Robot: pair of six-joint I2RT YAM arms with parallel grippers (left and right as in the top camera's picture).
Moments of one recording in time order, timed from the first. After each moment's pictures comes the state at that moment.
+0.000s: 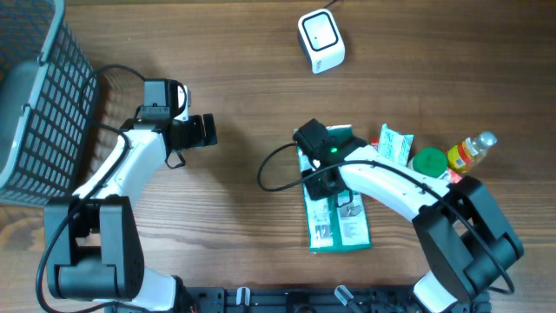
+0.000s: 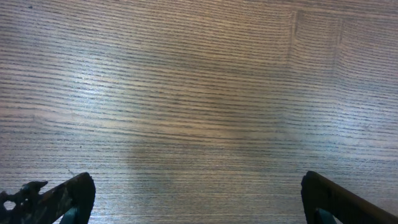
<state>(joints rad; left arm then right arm) -0.03 1.68 0.97 -0.44 0.05 -0.16 0.63 1.77 0.99 -0.69 0.05 0.29</state>
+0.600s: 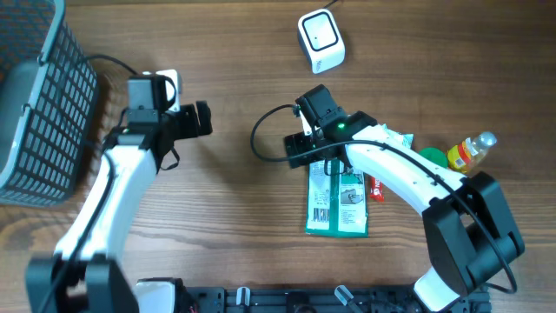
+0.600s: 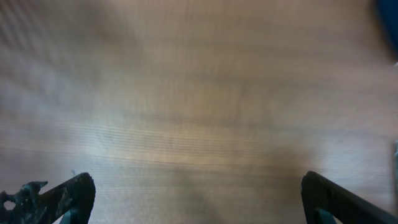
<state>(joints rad) -0.03 1.44 0.97 -0.42 0.05 -0.16 0.57 1.79 1.16 -0.57 -0.08 0.26</state>
